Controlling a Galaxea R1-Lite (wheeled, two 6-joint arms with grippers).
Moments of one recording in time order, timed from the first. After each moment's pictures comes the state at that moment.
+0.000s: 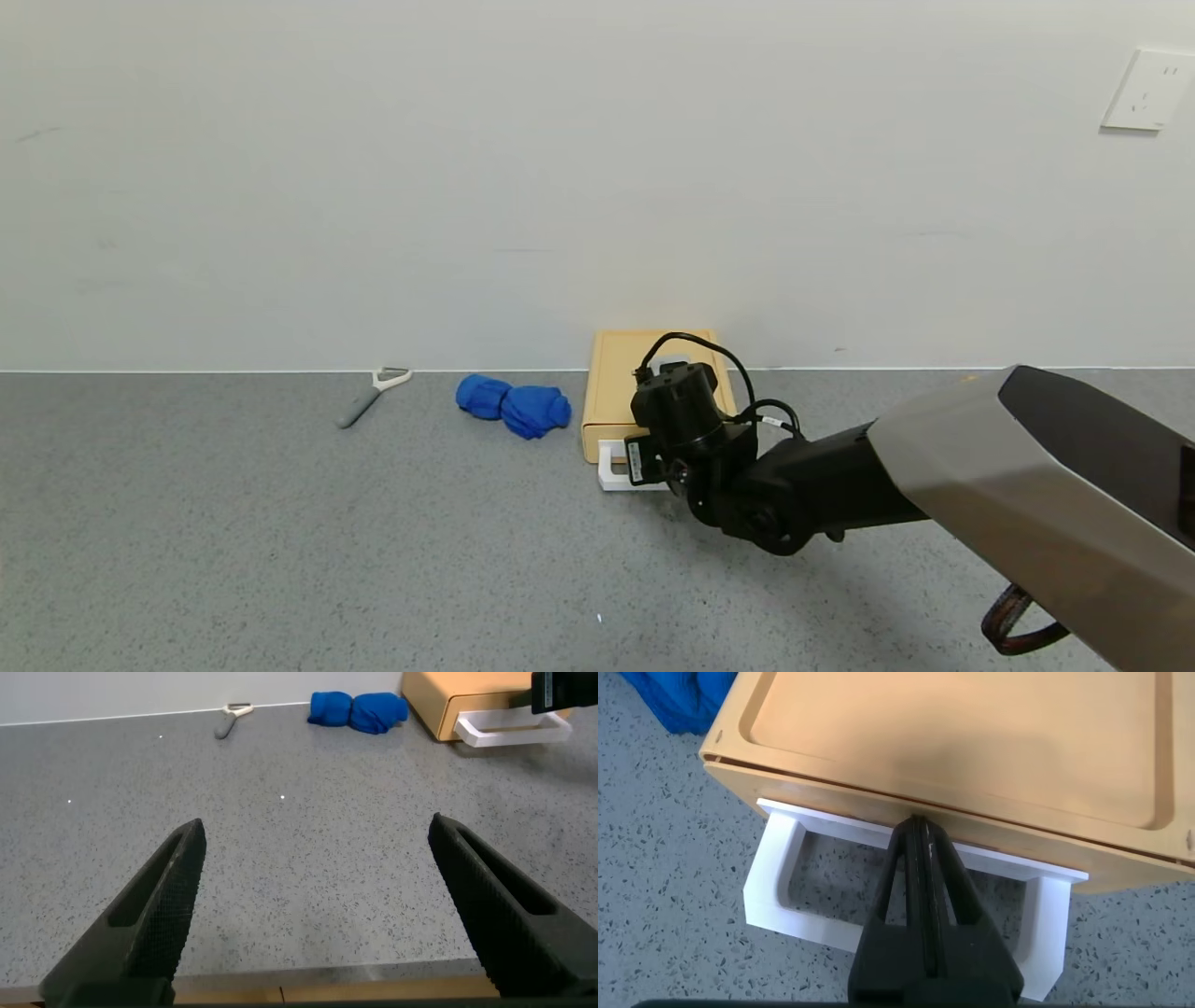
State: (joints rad) left arm 0.00 0.00 0.00 0.00 -0.01 0.02; right arm 0.71 2.37 -1.50 -0.33 -0.43 0.26
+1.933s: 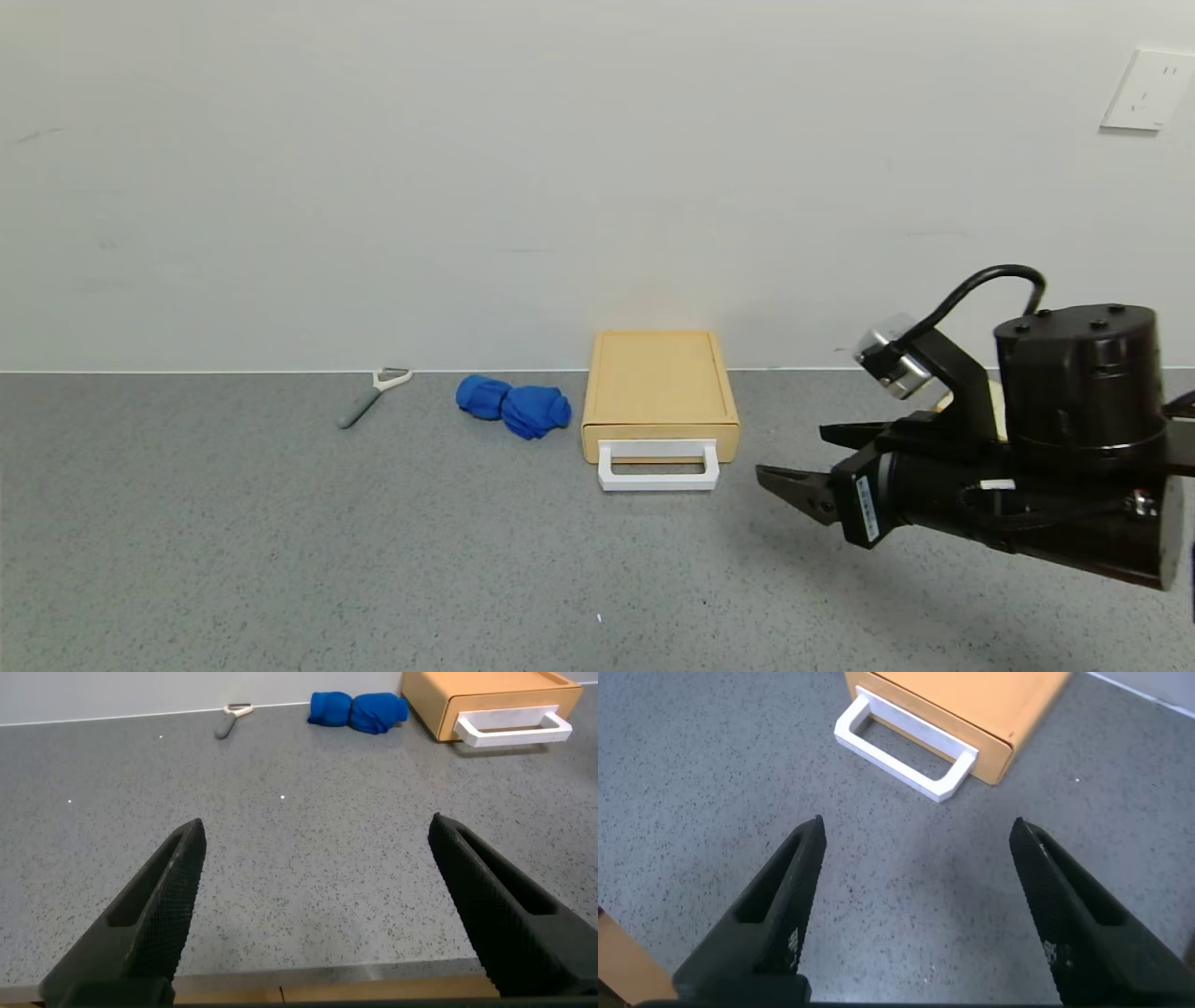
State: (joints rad) left arm 0.00 0.00 0.00 0.00 -0.01 0.02; right arm 0.56 1.59 -0.80 -0.32 0.05 0.02
